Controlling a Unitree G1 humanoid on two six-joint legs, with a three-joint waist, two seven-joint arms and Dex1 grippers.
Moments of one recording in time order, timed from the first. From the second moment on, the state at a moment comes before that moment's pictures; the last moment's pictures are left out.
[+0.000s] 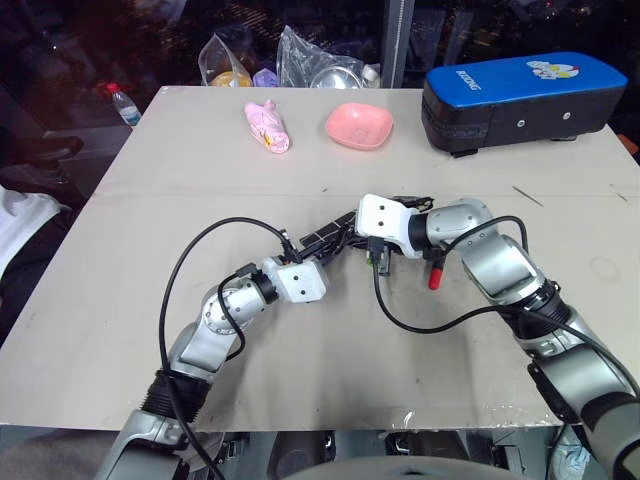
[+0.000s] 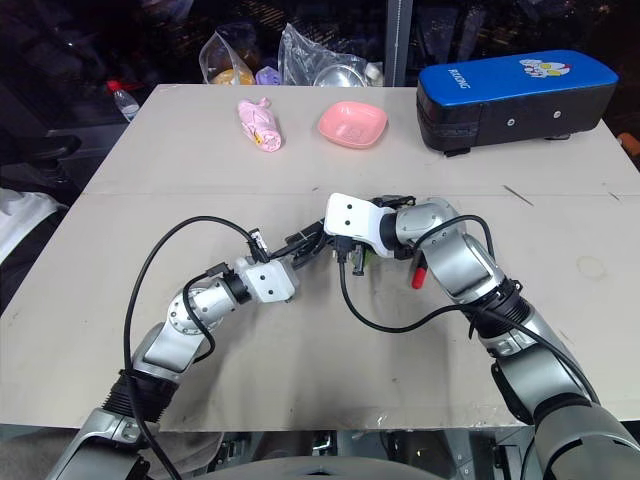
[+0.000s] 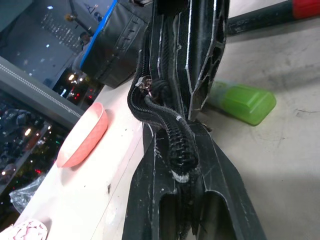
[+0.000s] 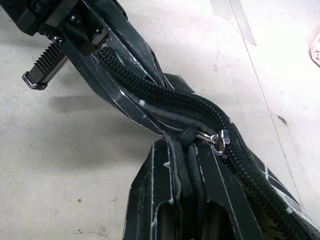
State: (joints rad) left arm -0.24 0.53 -0.18 0.05 0.23 -0.49 -0.53; right arm -0.77 -0.40 0.45 -0.06 -0.07 0.49 1.01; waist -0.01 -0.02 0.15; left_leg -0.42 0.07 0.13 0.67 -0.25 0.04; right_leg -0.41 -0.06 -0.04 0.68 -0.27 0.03
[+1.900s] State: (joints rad) left arm -0.28 0.48 -0.20 0.10 0.21 -0.51 -0.52; right arm -0.60 -0.39 0.20 -0.08 0.17 0.64 0.70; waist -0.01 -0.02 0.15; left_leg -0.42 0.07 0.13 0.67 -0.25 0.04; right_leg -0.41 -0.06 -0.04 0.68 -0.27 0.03
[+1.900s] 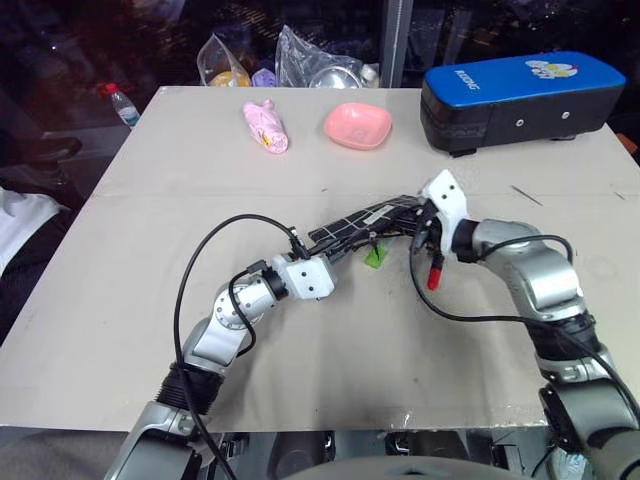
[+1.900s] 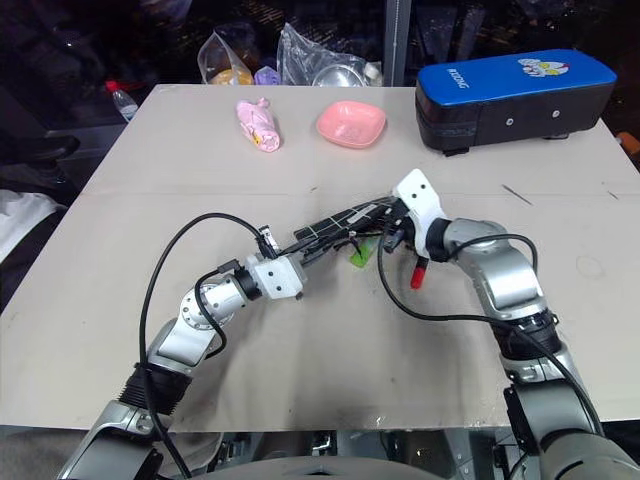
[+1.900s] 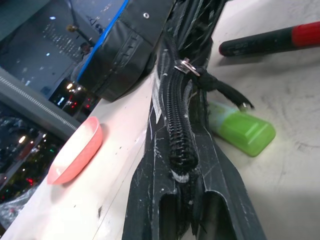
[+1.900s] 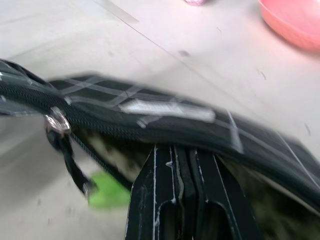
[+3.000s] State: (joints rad) left arm -0.31 0.44 -0.12 0.10 0.15 -0.38 -0.47; right arm -0.45 -0.45 0.20 -0.08 -0.11 -0.09 0.60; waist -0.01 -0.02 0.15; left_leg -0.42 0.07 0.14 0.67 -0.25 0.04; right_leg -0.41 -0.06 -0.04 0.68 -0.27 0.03
